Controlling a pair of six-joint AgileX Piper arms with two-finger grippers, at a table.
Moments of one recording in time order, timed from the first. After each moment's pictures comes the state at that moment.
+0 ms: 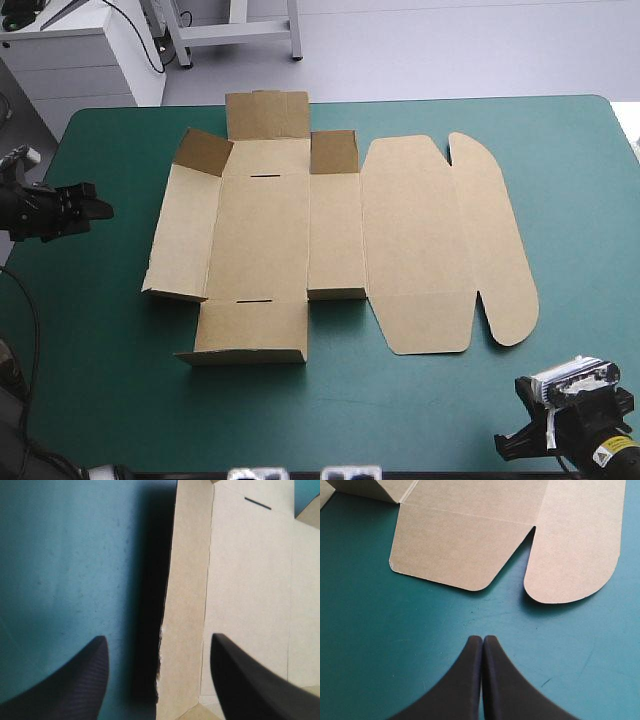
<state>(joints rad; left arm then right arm) 0.53 1.69 -1.45 -0.73 1.23 0.51 0.04 0.23 -0.48 0.28 1.00 -0.30</state>
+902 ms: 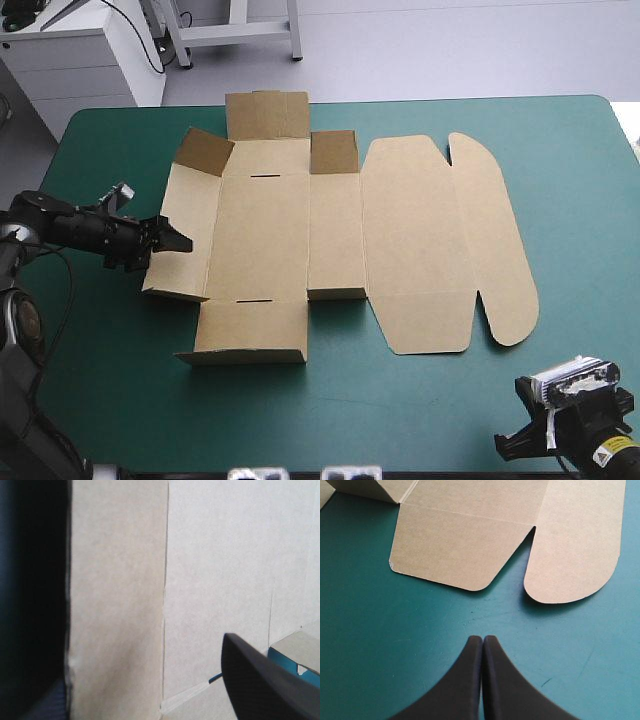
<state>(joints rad) 0.33 1.86 -1.26 -0.86 1.20 0.64 0.04 0.23 -0.48 0.28 1.00 -0.30</state>
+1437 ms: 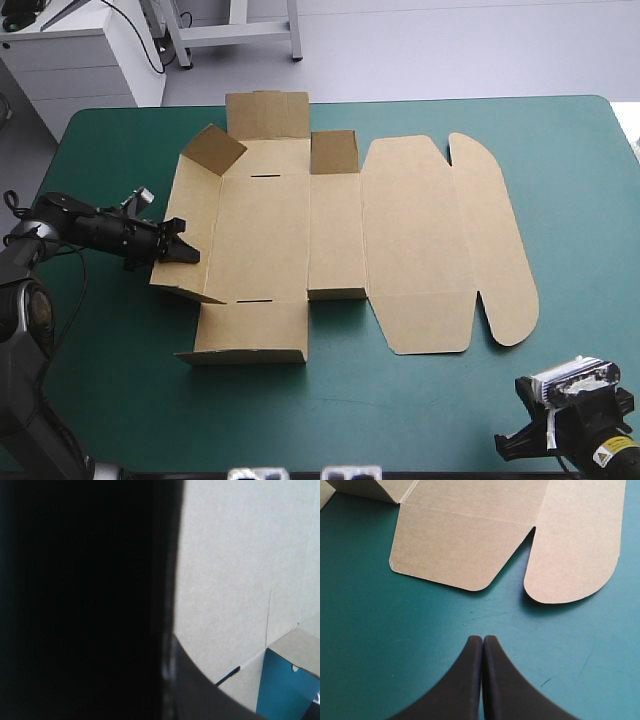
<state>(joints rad) 0.28 1.92 -1.26 -0.89 1.19 0.65 0.04 0.23 -0.48 0.28 1.00 -0.30</state>
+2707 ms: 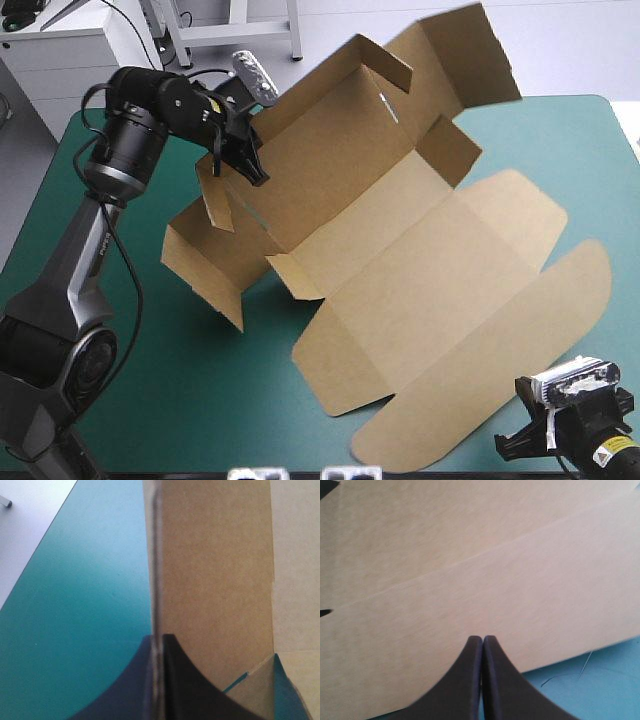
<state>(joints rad) -0.40 1.81 -2.09 -0.10 1.24 0.73 0.04 0.23 -0.48 0.28 1.00 -0.30</state>
